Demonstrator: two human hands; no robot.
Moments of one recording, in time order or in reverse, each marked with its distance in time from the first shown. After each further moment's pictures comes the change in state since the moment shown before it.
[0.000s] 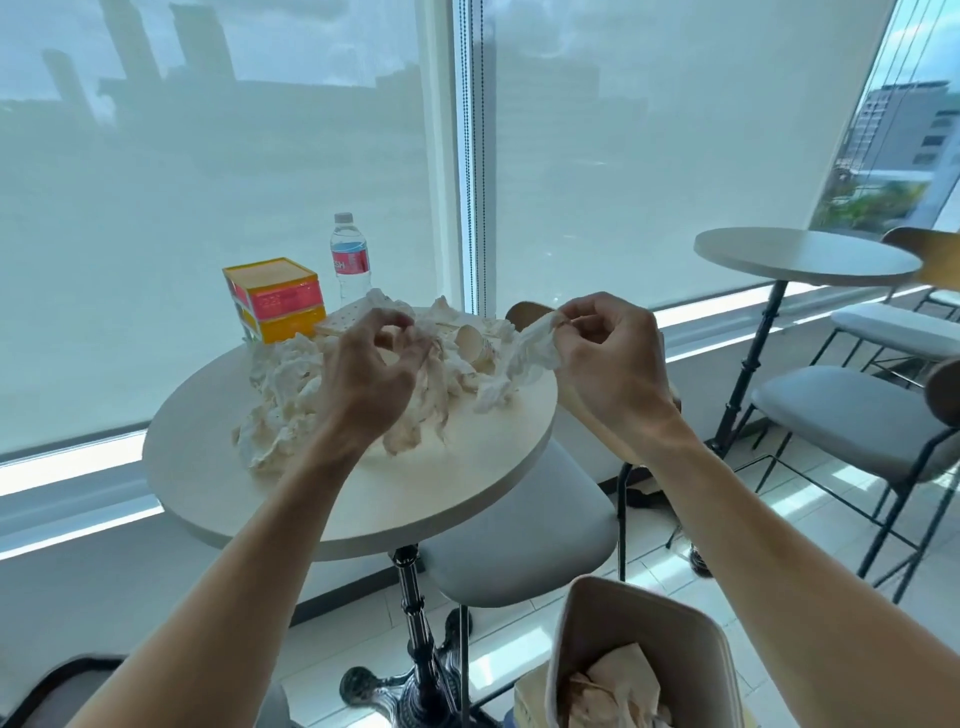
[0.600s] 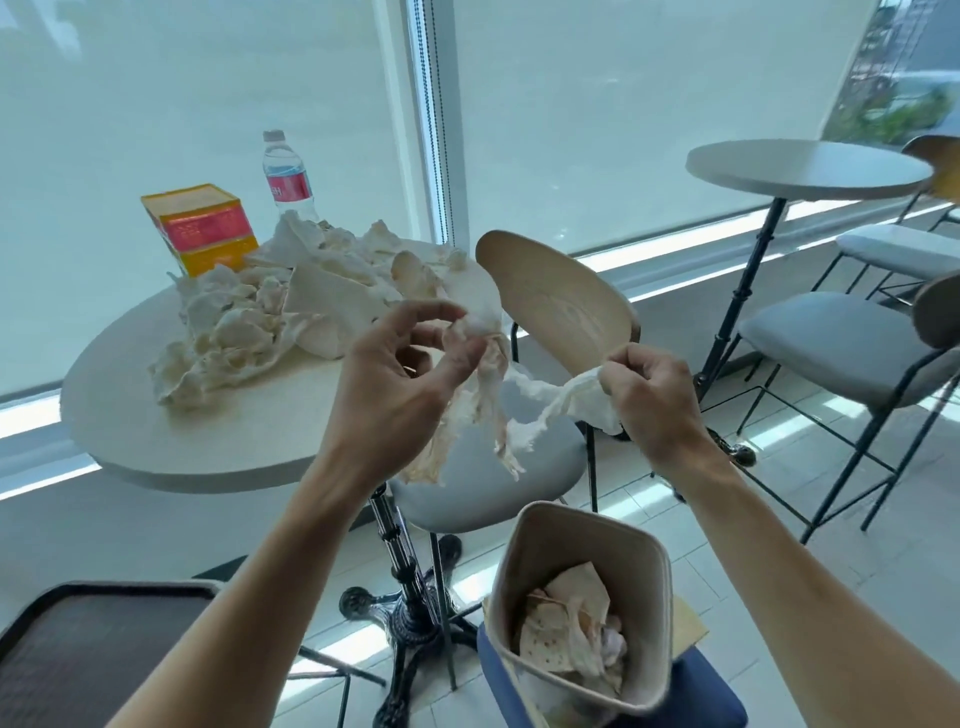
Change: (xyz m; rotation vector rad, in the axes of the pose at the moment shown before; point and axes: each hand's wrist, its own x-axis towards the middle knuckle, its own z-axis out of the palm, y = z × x) left_hand -0.099 0.075 0.047 -0.396 -0.277 -0.058; right_hand -0.038 0.115 -0.084 0.088 -0.176 0.253
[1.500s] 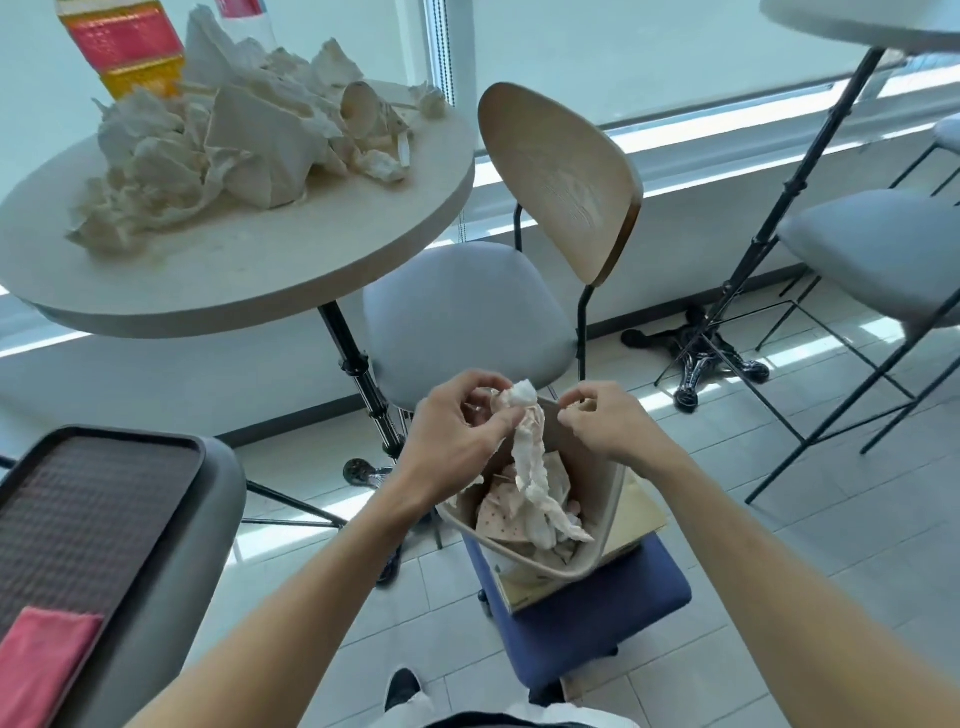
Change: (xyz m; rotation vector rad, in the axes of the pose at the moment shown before) left_hand -0.100 -0.105 0.120 0.117 -0.128 -0.395; right_hand -0.038 0.147 -0.026 -0.452 -0.469 0.387
